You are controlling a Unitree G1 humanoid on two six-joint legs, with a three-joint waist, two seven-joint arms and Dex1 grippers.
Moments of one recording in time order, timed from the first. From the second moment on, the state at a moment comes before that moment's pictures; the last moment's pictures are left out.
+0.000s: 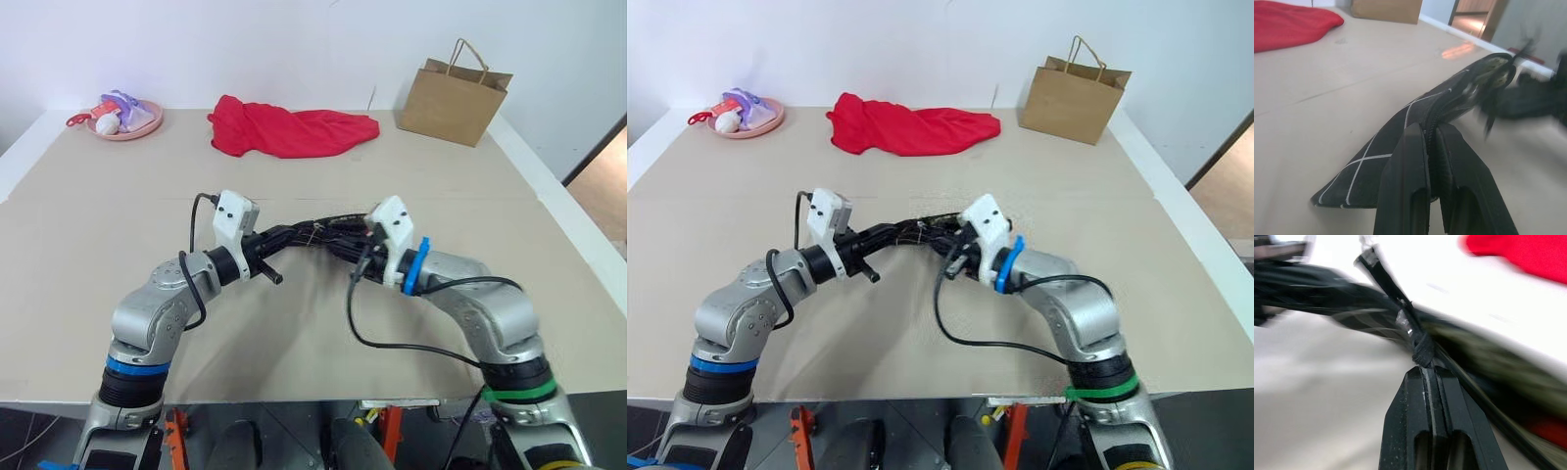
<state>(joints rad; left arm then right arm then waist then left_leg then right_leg) -0.44 0.37 -0.02 -0.29 -0.51 0.72 -0.54 -0.46 -0.59 -0.01 -0.34 0.47 0.81 0.64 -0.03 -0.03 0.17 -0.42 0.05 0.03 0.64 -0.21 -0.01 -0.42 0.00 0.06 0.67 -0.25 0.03</state>
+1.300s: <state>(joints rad) -0.22 0.52 -0.05 -0.23 -0.52 0.39 -0.99 0.00 -0.88 -0.36 -0.35 0.63 0.68 1.00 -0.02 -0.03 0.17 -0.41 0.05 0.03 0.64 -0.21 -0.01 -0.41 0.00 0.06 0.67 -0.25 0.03</state>
